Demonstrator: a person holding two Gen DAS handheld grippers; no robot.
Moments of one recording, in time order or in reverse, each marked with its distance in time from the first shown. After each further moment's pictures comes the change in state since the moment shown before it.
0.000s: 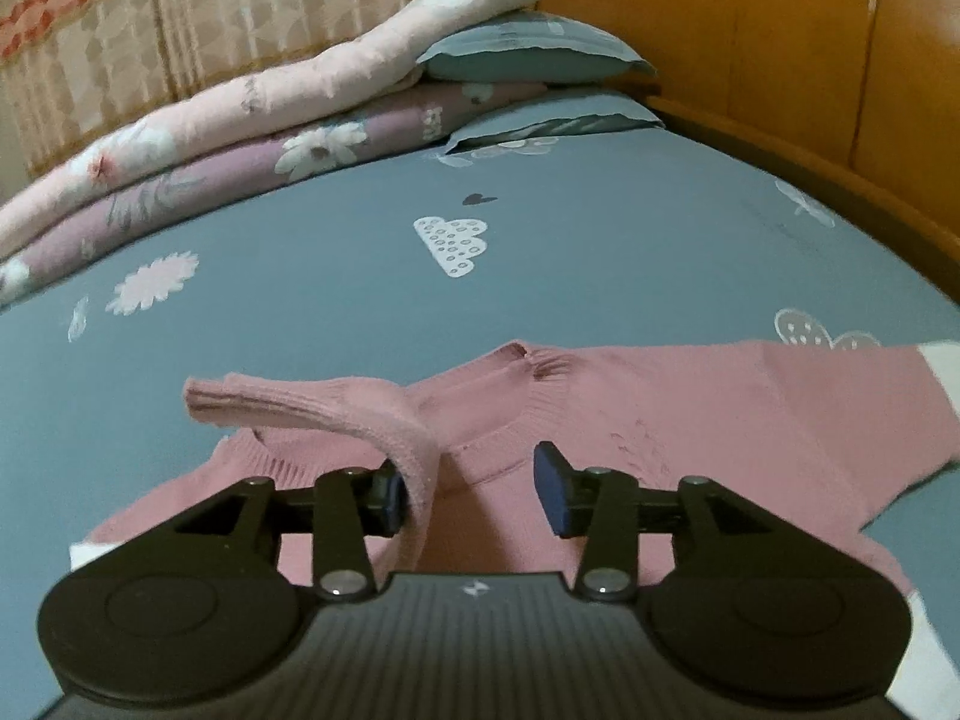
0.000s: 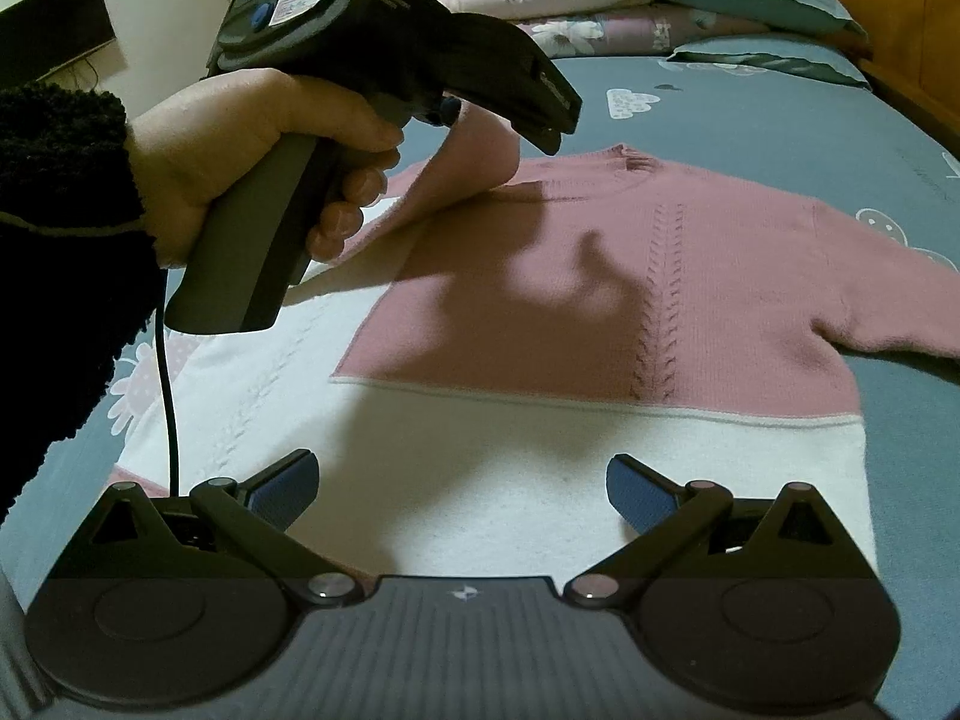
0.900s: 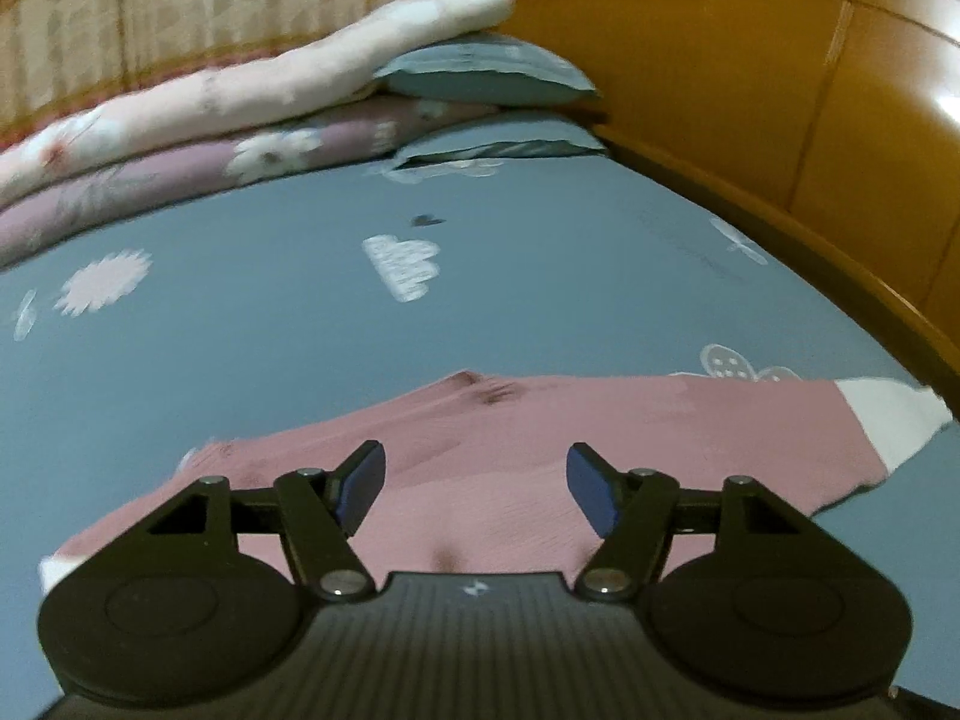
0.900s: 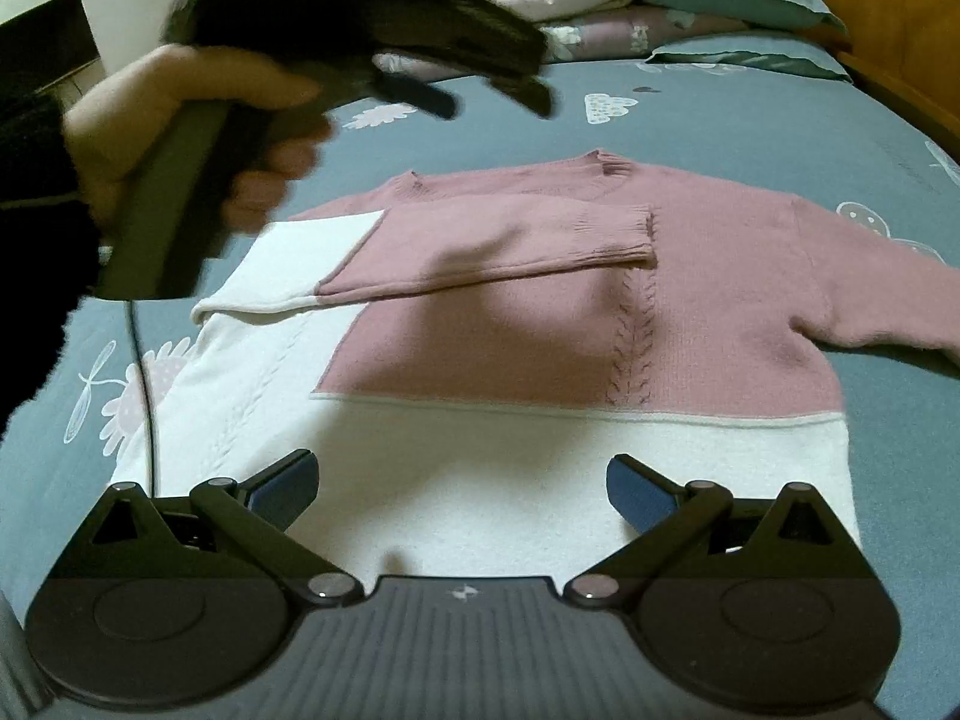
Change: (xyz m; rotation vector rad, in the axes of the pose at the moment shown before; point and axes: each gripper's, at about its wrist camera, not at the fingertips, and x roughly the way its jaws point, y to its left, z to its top) left arm -0.025 0.047 0.008 -0.118 0.003 -0.176; right arm -0.010 0.003 -0.002 0.027 -0.013 -0.010
